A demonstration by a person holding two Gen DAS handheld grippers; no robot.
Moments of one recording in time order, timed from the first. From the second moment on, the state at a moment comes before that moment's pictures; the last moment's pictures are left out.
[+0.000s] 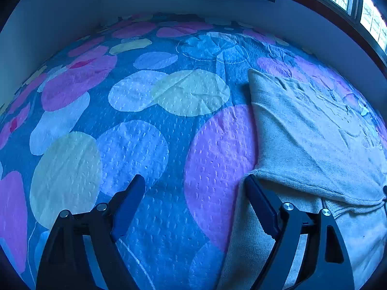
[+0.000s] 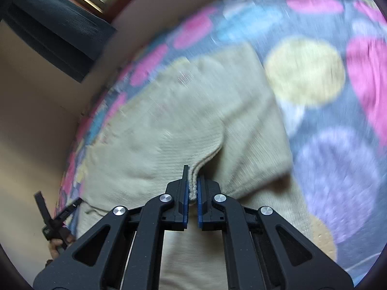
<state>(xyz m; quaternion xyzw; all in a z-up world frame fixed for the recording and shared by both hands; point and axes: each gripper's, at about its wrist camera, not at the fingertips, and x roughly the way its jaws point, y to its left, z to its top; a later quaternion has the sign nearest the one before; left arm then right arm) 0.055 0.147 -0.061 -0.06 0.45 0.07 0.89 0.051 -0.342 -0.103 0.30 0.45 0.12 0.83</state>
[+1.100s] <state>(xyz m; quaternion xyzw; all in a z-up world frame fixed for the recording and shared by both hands) -0.105 0.152 -0.047 -0.19 0.50 -0.22 0.82 -0.143 -0.408 -0.098 0.40 0.48 0.24 0.74</state>
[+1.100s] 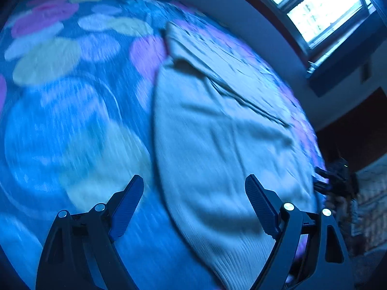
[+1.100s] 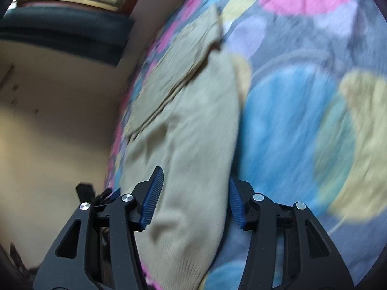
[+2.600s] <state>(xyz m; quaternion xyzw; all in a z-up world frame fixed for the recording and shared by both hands) -0.158 0.125 -0.023 -0.29 0.44 -0.31 0.79 -0.222 -0.349 -0.063 0.38 0.45 0.42 0.69</state>
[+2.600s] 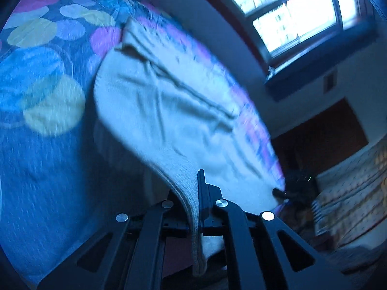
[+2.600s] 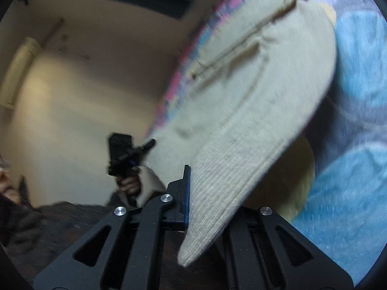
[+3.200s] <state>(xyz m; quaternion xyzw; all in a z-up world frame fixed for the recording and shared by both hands) 0.099 0.096 -0.024 -0.31 0.42 -0.29 0.80 0.046 -0.371 -0.068 0.46 0.40 0.35 0.71</state>
